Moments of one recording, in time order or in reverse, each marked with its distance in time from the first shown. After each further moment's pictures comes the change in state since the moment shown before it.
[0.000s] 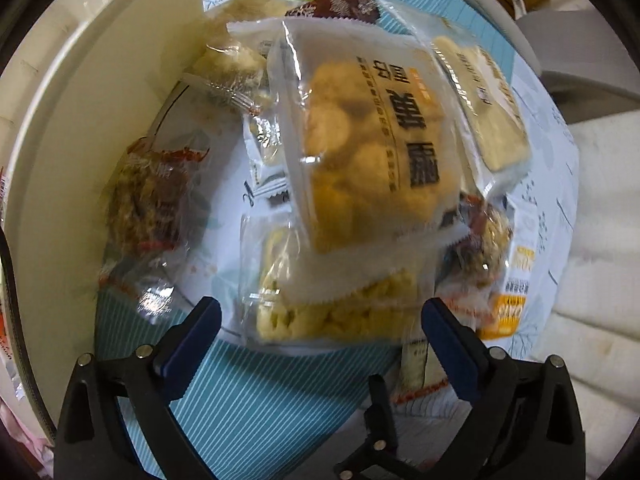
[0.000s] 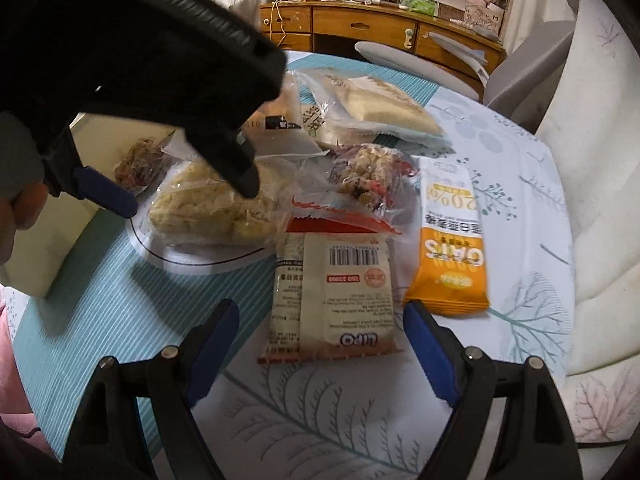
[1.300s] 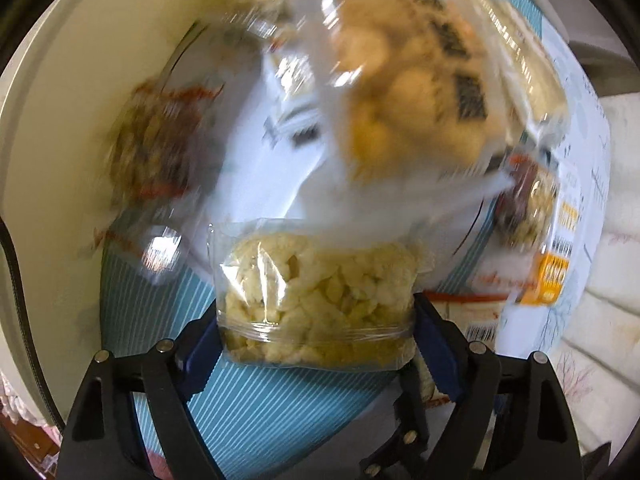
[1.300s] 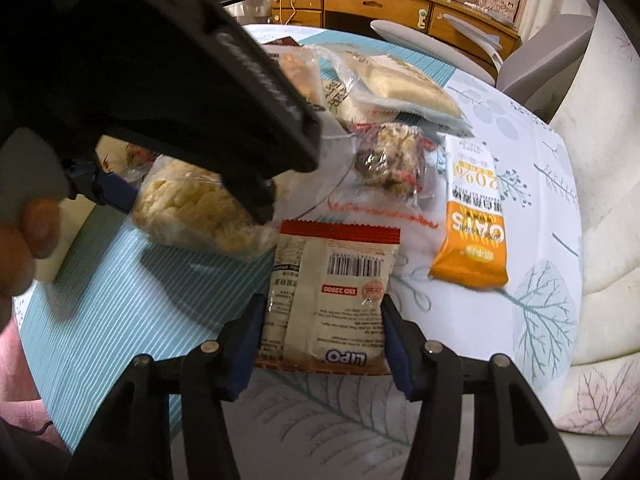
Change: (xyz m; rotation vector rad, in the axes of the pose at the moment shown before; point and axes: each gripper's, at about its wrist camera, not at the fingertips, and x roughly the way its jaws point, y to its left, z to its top) left arm 0.027 0.000 -0.043 0.004 0.098 0.102; right arm -0.010 0.017 -0.007 -0.031 0.110 0.016
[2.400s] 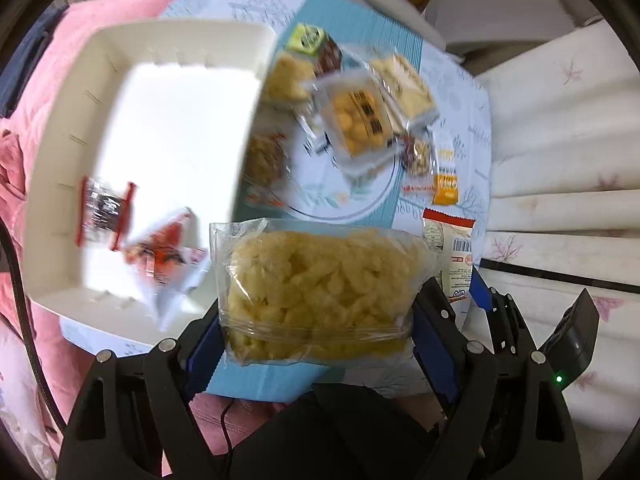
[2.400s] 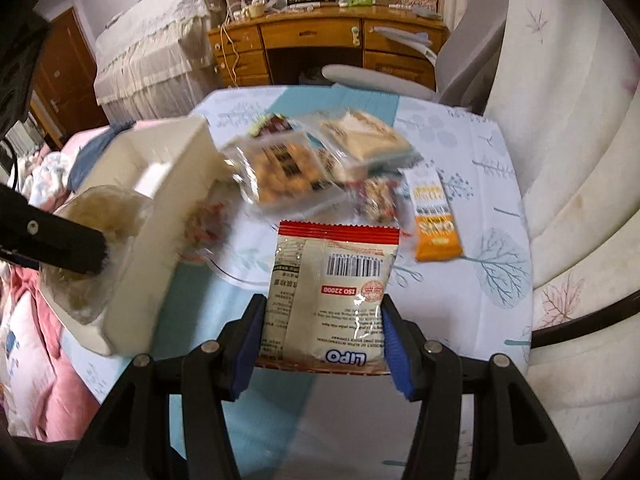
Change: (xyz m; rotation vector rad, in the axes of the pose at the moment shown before) left arm -0.176 0.092 -0.059 0.266 -0.109 -0.202; right arm -0.108 0.045 0.031 0.293 -0.107 -0.056
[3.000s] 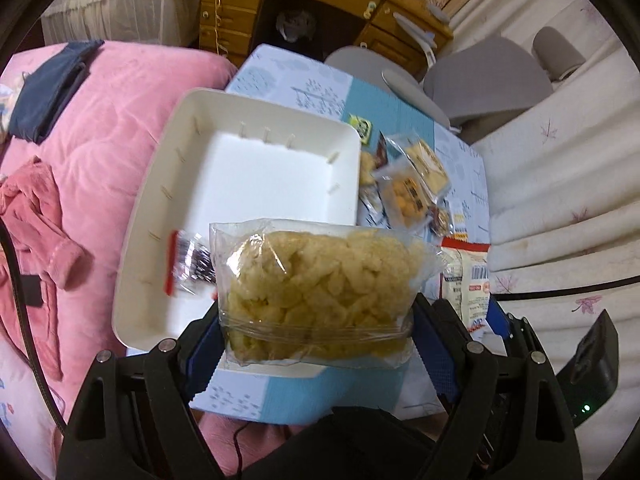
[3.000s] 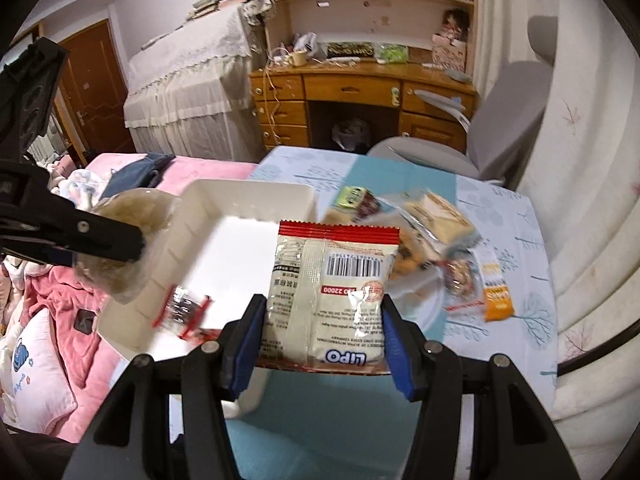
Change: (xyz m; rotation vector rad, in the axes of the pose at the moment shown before) left arm -0.083 0.112 0.001 0.038 -0.240 -0.030; right arm -0.047 0.125 0.024 -0.067 -0.173 0.036
